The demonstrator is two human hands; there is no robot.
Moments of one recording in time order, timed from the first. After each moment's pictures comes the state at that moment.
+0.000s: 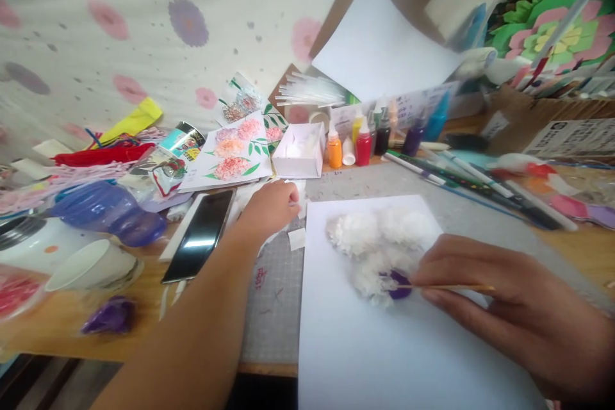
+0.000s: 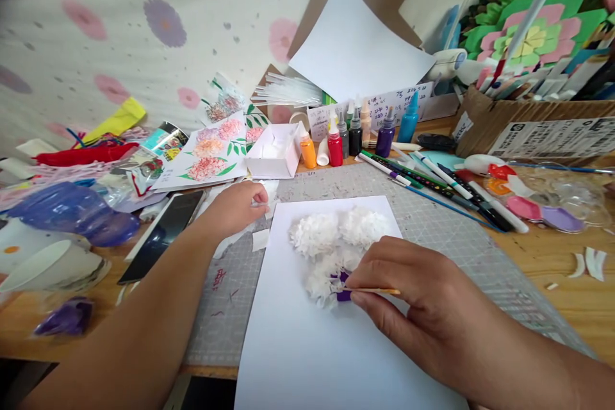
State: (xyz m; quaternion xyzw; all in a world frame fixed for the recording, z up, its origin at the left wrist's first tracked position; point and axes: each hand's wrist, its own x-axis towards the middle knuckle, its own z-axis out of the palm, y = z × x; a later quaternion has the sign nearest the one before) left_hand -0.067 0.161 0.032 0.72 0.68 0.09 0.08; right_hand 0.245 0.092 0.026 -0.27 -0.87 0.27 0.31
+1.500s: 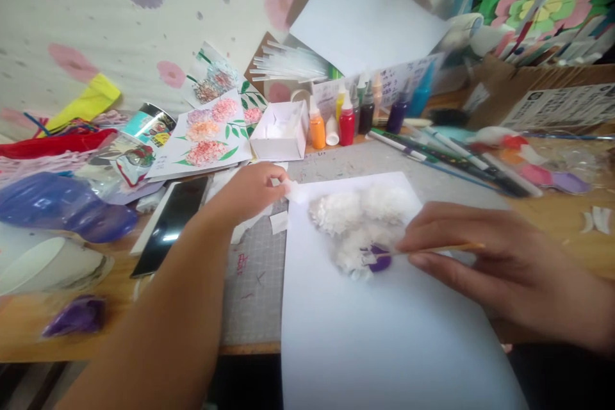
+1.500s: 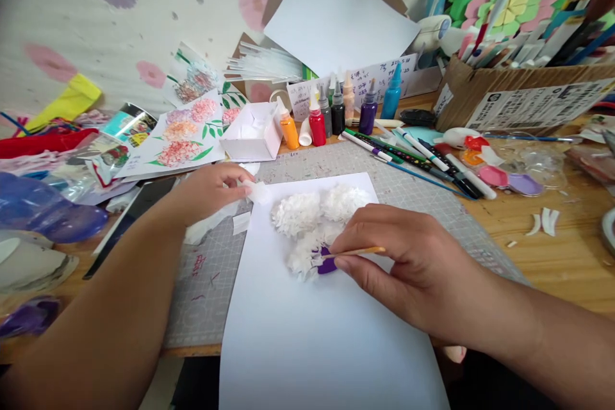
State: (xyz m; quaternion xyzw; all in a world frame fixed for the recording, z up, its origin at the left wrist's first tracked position) left_hand -0.060 0.155 0.046 0.75 0.63 0.12 0.15; right_hand 0.251 0.096 0.038 -0.27 -0.87 0.25 0.33
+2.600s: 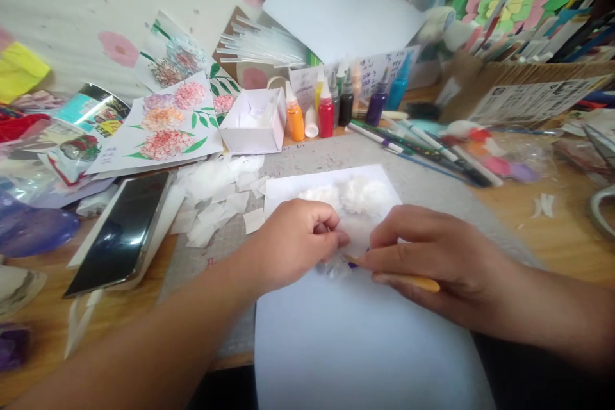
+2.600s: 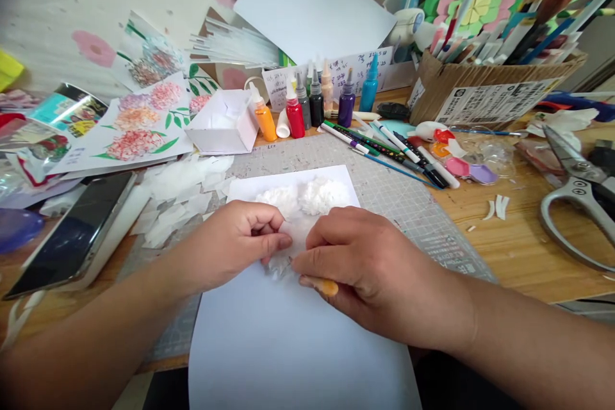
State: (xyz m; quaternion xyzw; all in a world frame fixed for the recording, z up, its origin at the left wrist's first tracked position) left_hand 0.029 0.103 0.034 0.67 0.55 0.13 0.48; right_hand 0.247 0.091 0.030 -0.22 -0.91 0.21 0.27
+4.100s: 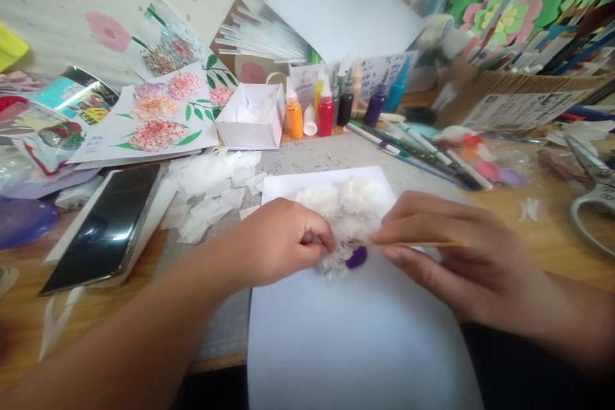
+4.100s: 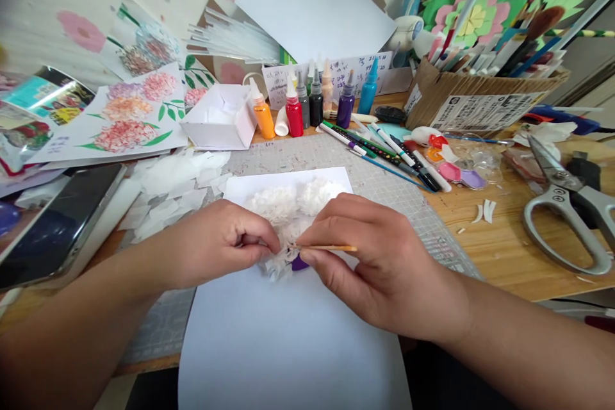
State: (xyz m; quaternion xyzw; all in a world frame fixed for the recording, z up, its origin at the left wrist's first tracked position) left_hand 0.012 0.108 0.044 0.80 0.46 0.03 0.39; right_hand 0.243 0.092 0.043 -0.24 -0.89 0.21 0.33
